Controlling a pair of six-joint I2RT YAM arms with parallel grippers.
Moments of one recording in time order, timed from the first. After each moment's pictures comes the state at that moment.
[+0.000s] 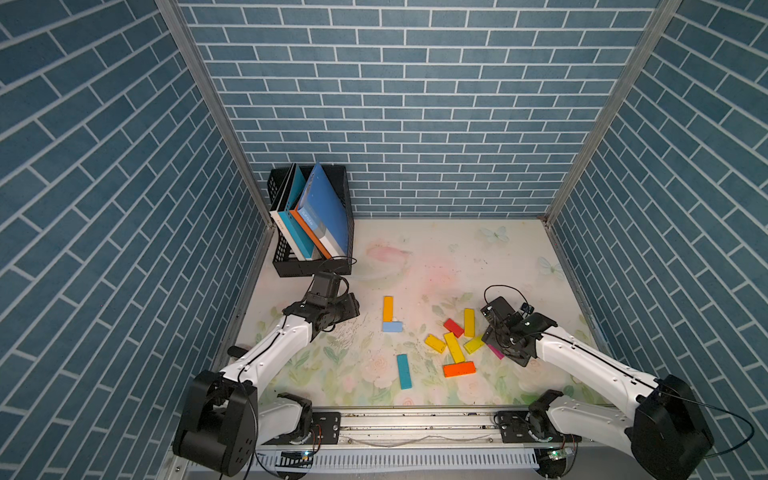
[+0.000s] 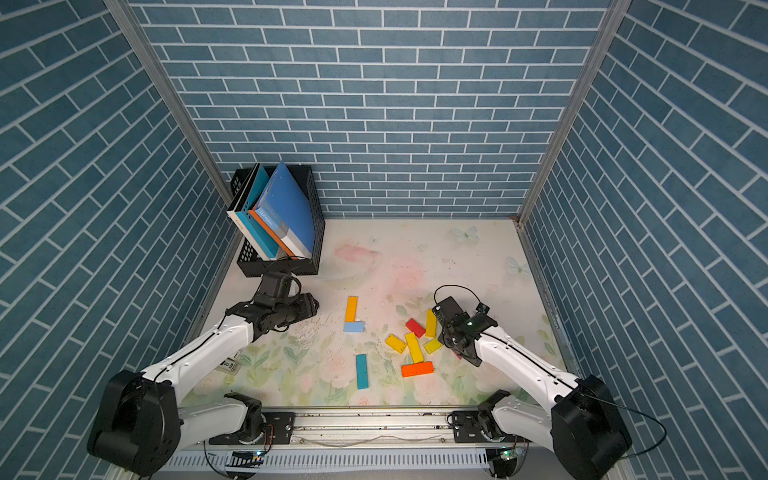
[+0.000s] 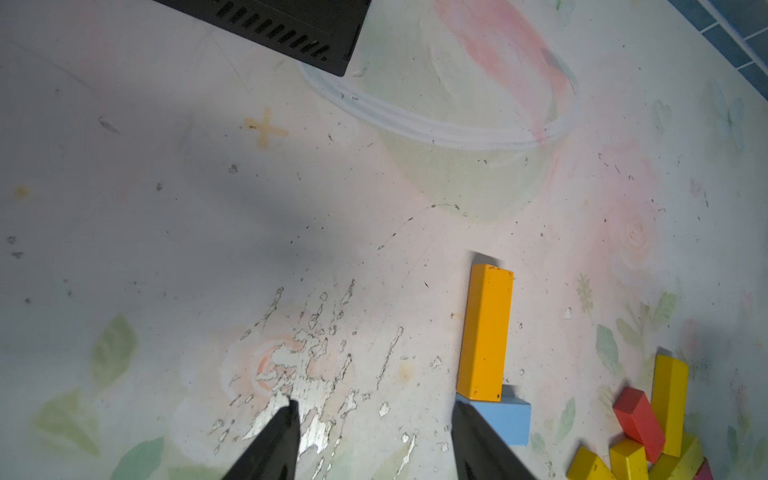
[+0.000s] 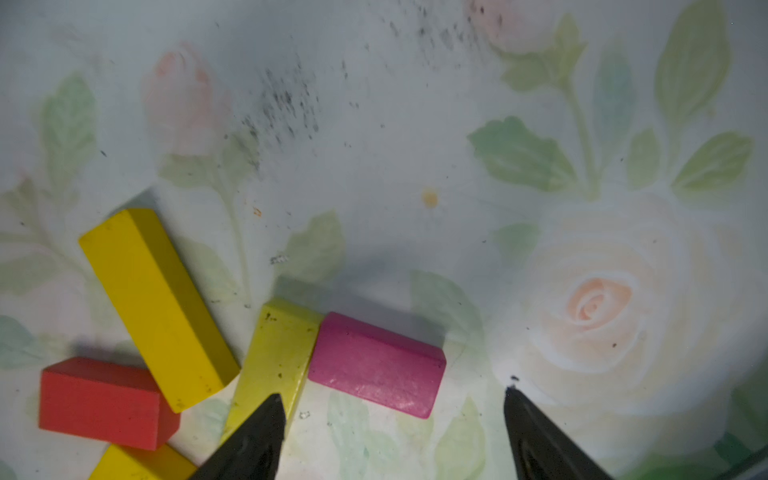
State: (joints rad) left arm -0.30 1.22 0.69 -0.40 0.08 -0.59; right arm 0.62 1.13 0.62 -0.85 0.27 1.15
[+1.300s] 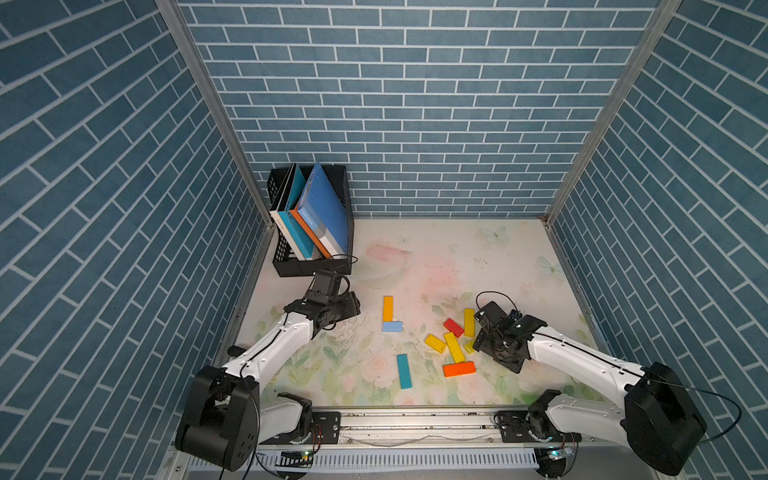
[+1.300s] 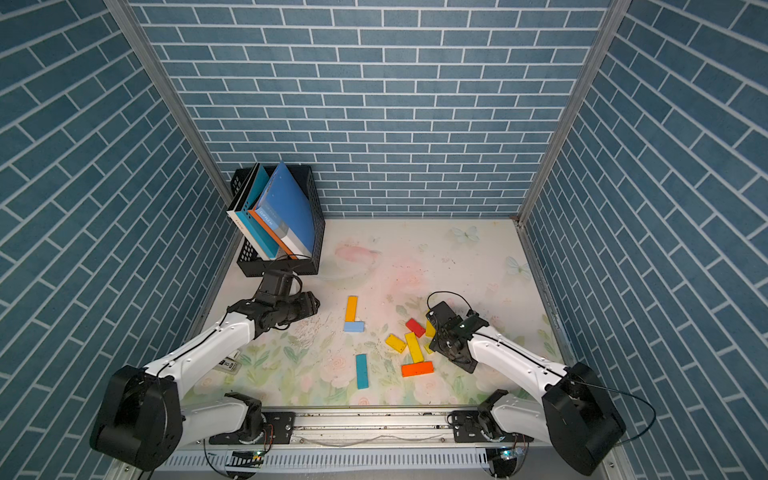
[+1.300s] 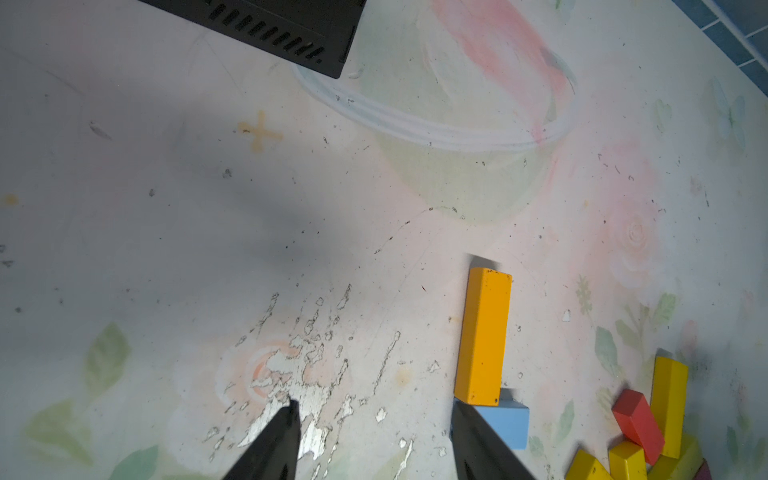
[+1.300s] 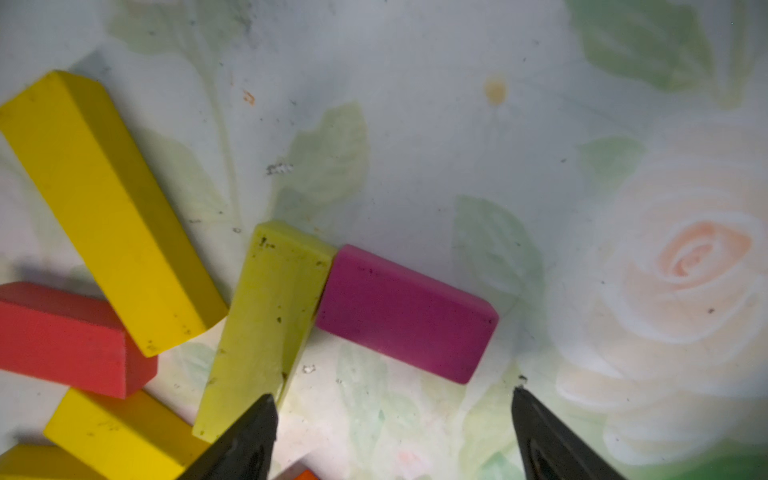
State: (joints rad) left arm -0.30 1.24 0.71 -0.40 0.08 -0.59; right arm 0.67 1.20 0.61 -0.82 0.17 1.16
